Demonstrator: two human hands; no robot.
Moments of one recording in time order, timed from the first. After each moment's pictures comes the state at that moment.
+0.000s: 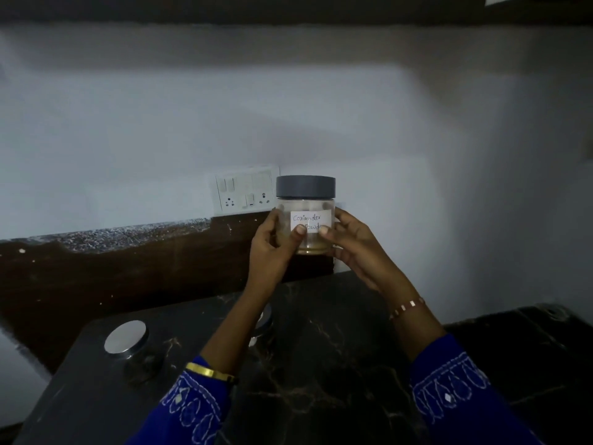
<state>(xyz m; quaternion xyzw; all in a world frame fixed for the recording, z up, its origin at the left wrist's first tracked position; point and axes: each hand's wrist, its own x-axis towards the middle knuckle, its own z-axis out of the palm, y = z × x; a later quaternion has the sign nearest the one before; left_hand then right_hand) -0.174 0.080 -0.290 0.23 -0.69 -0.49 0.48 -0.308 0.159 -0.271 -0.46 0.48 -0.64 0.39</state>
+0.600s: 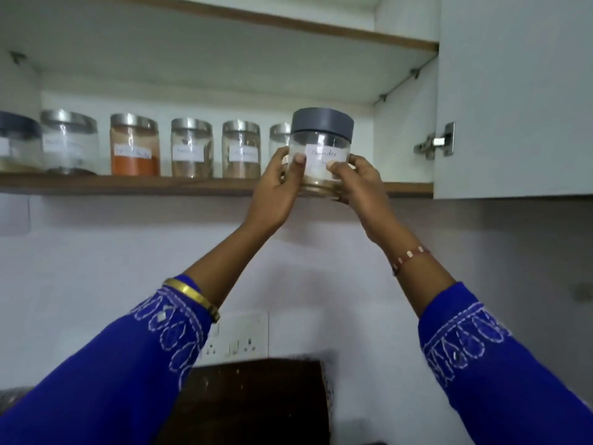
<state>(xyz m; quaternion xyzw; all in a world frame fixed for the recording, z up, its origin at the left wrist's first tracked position) -0.240 0.045 0.000 0.09 -0.76 -0.30 0.58 -0.356 0.113 0.007 -0.54 0.45 -0.71 0.04</state>
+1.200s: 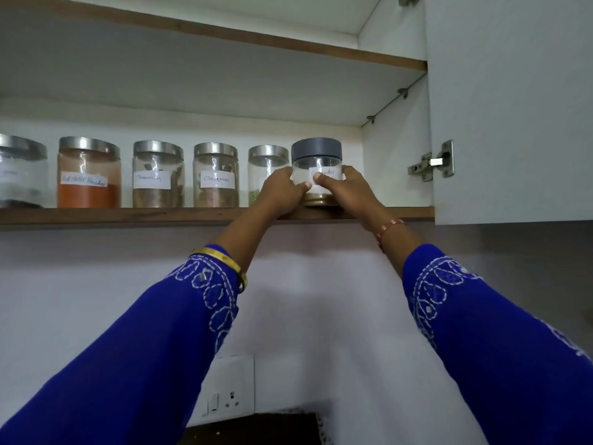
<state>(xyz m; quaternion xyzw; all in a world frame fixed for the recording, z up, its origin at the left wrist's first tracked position) -0.313 -0.011 0.064 0.24 -0.83 -0.20 0.47 -0.437 0.035 0.059 -0.53 0.56 -0.64 -0.05</state>
